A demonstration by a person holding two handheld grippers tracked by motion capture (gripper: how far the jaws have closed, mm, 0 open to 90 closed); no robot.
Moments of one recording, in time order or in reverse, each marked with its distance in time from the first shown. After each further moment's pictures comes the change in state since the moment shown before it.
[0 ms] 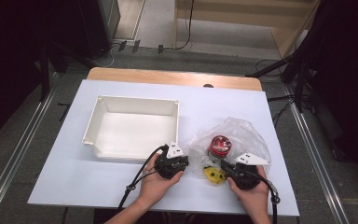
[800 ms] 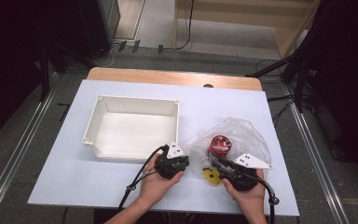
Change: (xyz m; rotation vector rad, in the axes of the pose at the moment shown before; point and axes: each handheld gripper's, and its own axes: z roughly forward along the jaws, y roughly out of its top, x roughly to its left) left arm 0.000 0.000 0.000 0.003 0.005 0.009; right arm 0.018 0.008 -0.008 -0.114 0.038 -0.023
